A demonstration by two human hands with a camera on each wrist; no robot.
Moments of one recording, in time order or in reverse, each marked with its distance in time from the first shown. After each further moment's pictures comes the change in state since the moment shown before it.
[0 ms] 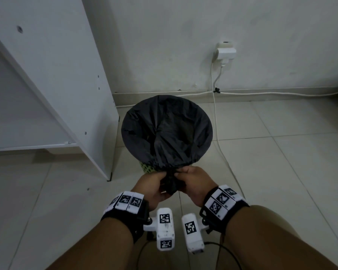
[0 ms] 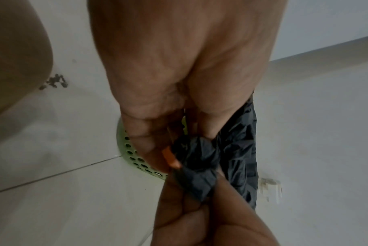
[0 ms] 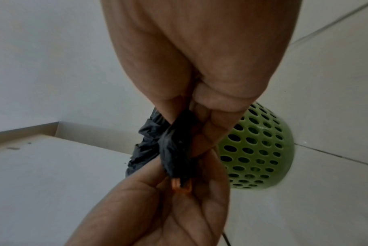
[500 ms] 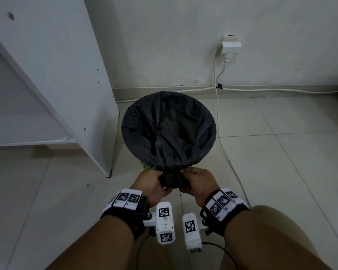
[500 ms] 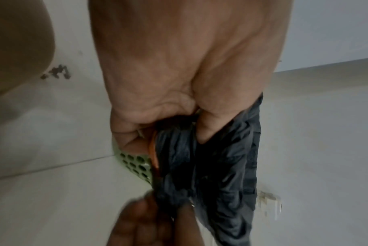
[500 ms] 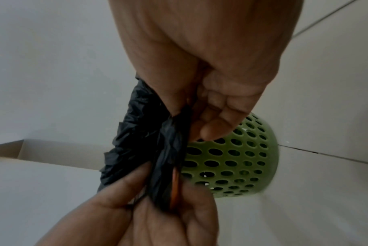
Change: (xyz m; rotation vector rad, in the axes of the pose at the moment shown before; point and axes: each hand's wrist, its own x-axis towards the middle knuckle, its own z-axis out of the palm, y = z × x) left_hand 0.023 -0.001 -0.011 -0.122 -0.015 -0.102; right_hand 0.007 0.013 -0.011 0.074 0.200 0.052
